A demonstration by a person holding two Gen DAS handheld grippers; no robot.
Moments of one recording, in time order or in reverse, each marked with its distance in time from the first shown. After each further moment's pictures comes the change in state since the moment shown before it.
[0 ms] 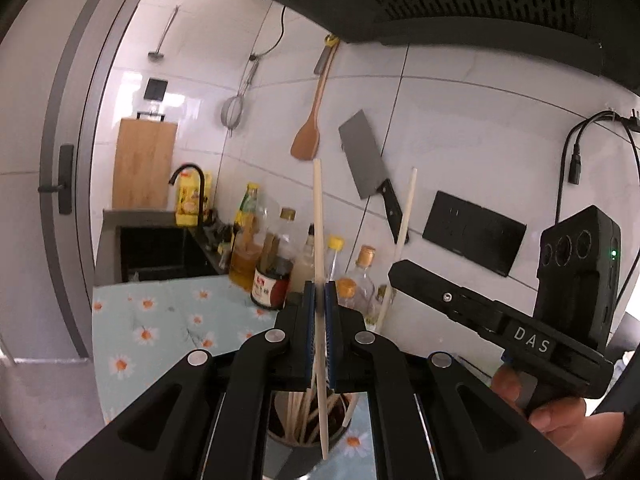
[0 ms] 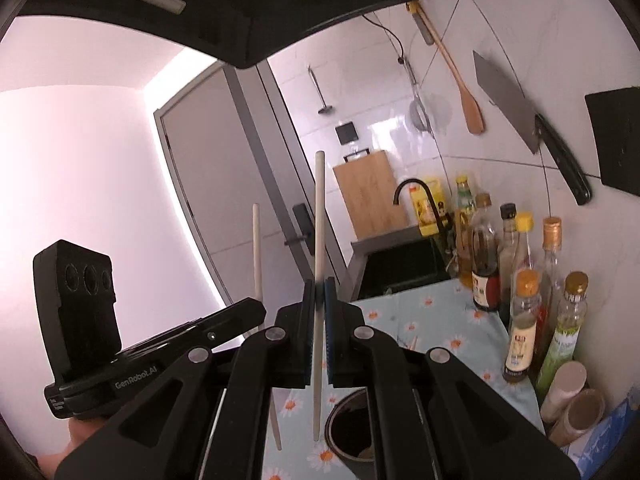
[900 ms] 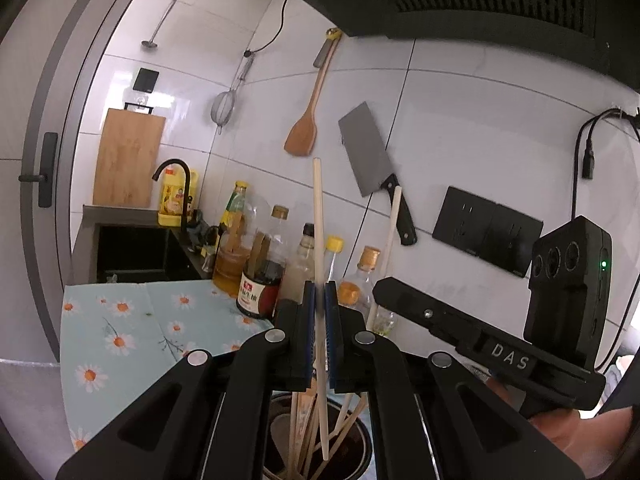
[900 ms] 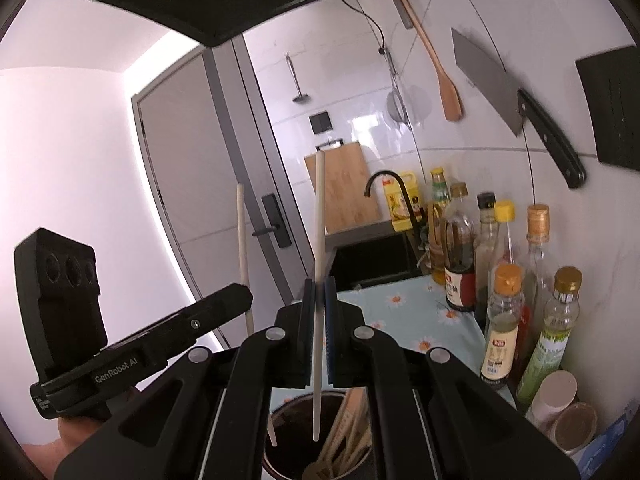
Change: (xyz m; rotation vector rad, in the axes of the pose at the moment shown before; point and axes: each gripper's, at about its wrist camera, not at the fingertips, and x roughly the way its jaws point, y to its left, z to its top) left arm 0.053 0.024 -0.026 -0.025 -0.030 -0.058; right arm 0.041 -0.039 -0.026 -0.041 0.032 -0.102
